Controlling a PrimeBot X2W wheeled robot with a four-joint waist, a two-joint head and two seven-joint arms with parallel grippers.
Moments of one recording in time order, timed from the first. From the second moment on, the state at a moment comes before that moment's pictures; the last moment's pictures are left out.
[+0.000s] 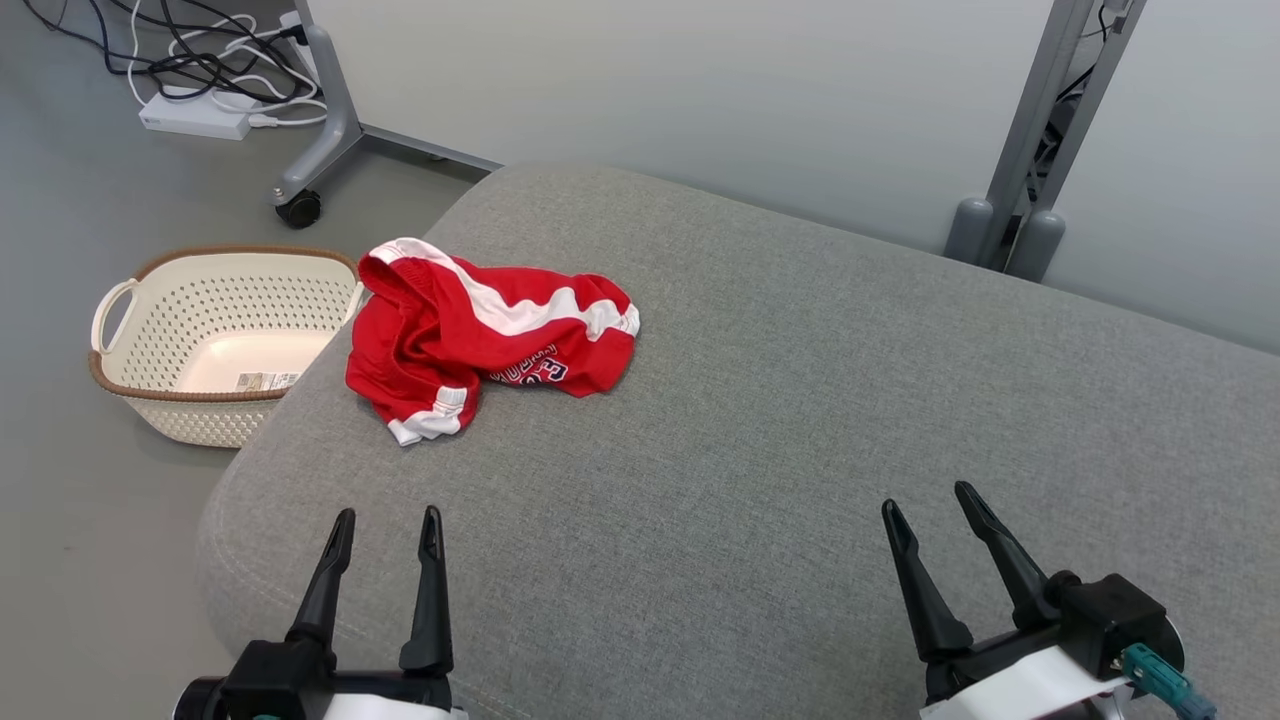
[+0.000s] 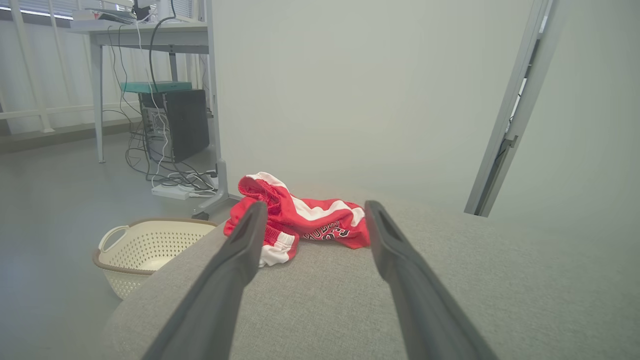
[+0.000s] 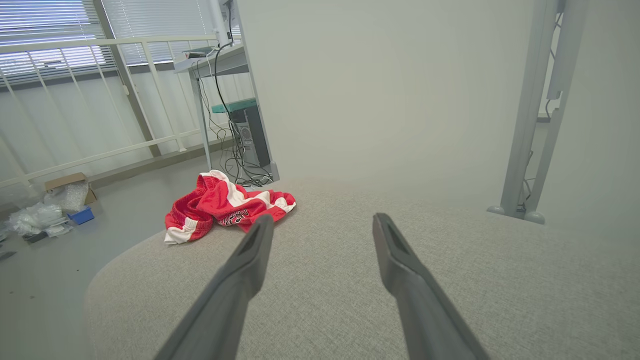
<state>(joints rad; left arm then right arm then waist) 0.11 0.05 -0.16 0.02 -0.22 0.11 -0.26 -0.03 -0.06 0.21 0.18 0.22 0.13 -0.26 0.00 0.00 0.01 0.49</state>
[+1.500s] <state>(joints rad) -0.53 0.06 -0.04 0.43 -0.33 0.13 -0.26 -0.28 -0.24 0.29 0.18 0.17 0.13 -0.26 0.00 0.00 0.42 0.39</state>
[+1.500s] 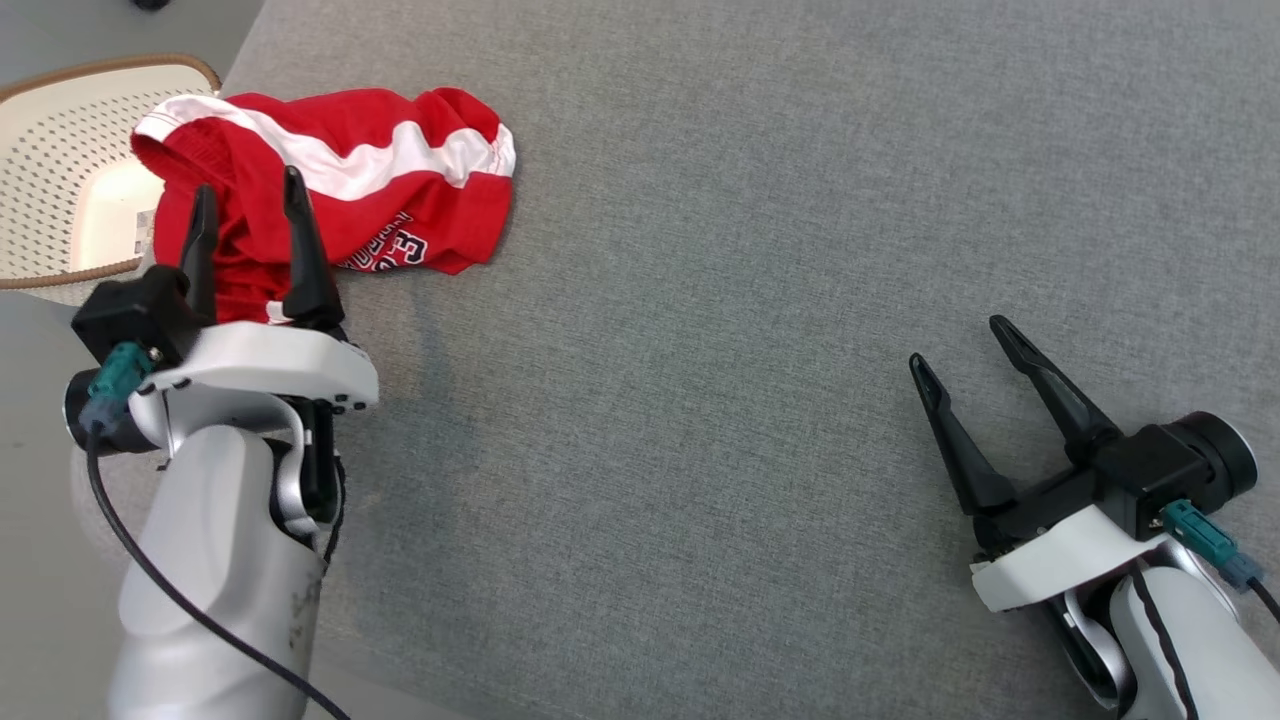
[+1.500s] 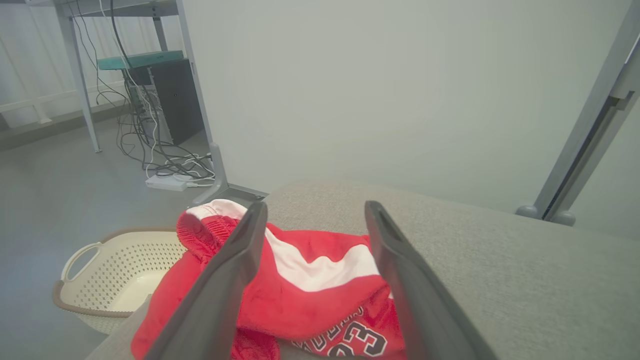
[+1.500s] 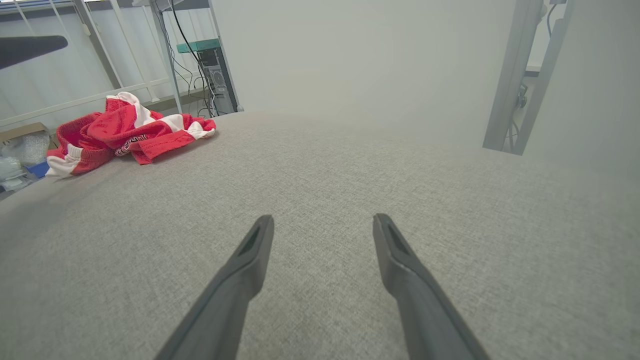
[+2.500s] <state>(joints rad) -1.03 0.21 0.01 1.20 -0.51 -0.08 0.33 -0.39 -0.18 0.26 0.21 0.12 0.13 -0.27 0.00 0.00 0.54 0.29</state>
